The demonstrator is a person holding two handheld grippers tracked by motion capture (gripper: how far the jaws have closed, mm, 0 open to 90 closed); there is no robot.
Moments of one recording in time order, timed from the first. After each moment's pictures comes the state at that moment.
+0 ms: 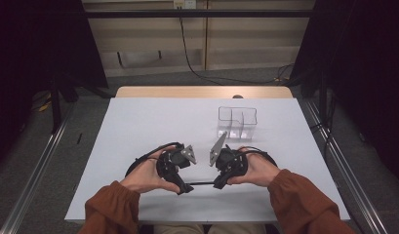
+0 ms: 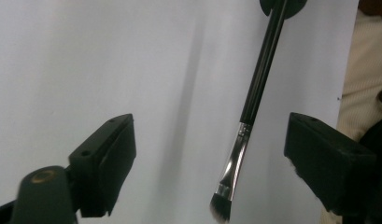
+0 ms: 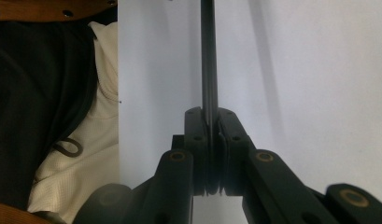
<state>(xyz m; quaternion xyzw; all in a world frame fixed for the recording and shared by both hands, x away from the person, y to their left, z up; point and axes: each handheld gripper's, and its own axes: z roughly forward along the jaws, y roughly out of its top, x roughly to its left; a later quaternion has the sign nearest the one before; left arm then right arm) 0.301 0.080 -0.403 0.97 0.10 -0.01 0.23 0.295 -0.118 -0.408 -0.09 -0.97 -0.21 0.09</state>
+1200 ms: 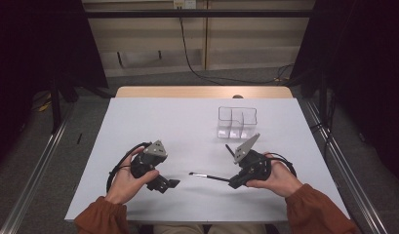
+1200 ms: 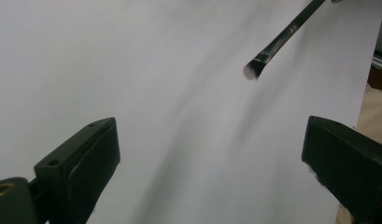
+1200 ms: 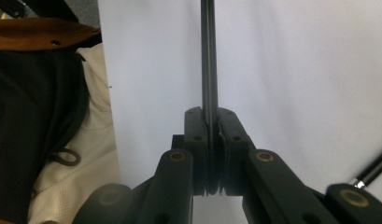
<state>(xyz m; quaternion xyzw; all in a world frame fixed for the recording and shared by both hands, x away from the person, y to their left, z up) 0.296 0.148 -0.410 0.91 0.22 0.02 0.35 0.277 -0.178 -0.414 -0.18 -0.94 -0.28 0.06</state>
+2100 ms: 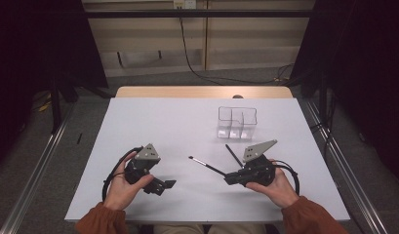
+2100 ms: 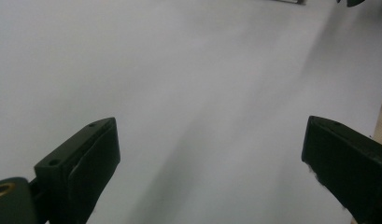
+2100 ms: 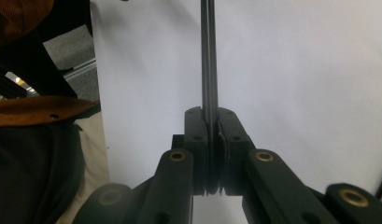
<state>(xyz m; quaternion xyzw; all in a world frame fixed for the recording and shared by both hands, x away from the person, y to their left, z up) 0.286 0.162 -0.420 0.89 0.25 0.05 0.38 0.263 -0.190 -0.427 -0.24 -0.87 -0.42 0.02</state>
